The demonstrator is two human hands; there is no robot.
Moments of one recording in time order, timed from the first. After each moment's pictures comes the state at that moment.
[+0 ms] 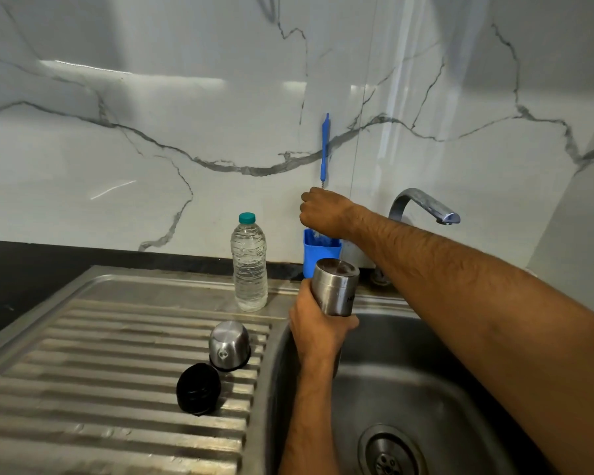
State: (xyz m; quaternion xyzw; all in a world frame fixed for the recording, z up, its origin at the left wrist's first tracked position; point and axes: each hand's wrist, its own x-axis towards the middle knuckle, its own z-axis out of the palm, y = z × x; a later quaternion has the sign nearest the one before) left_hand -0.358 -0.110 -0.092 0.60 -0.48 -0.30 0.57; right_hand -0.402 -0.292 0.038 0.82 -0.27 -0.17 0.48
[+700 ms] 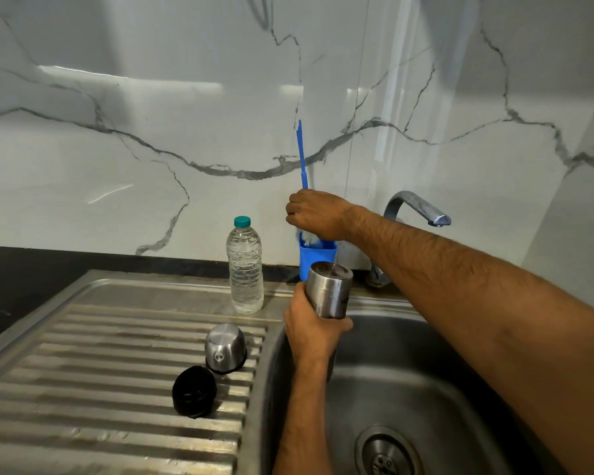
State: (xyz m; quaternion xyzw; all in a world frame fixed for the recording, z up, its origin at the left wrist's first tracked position) left_hand -0.358 -0.111 -0.094 0.60 -0.48 -0.30 0.57; right_hand -0.406 -0.290 0.042 0.86 -0.21 -0.07 0.45
